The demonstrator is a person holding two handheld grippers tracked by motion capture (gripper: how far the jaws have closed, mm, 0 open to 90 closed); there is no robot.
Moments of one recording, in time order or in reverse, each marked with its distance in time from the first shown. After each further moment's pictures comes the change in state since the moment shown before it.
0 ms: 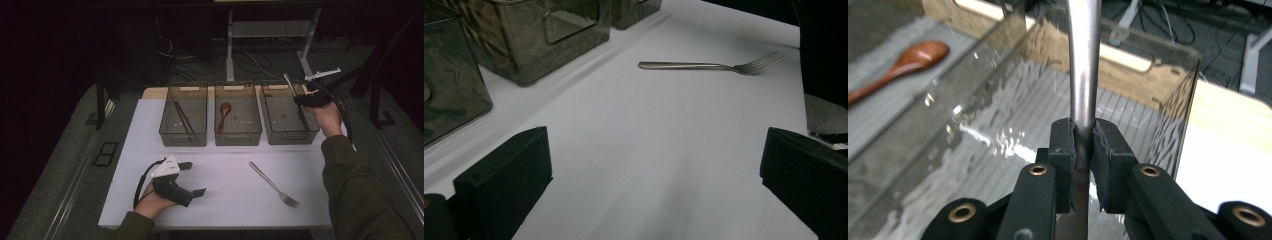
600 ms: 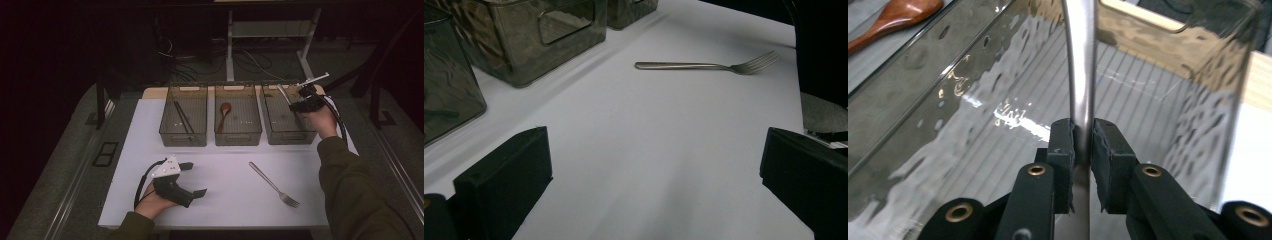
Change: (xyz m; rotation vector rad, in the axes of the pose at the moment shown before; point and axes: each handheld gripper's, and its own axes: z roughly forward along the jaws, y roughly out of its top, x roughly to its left) left arm -0.001 0.000 0.000 0.001 -0.007 0.001; right arm 0.006 -0.008 0.024 0.103 0.029 -0.013
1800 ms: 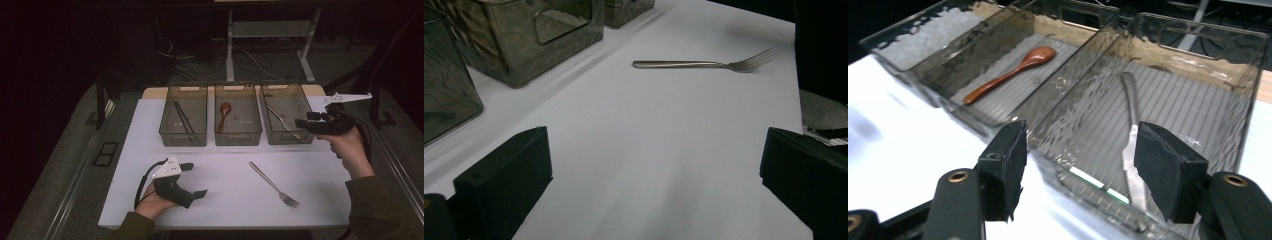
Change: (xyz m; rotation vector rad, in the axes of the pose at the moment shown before) left arm -0.002 0.000 0.001 0.007 0.000 0.010; right arm 0.039 -0.067 -0.109 -0.251 0.205 0.010
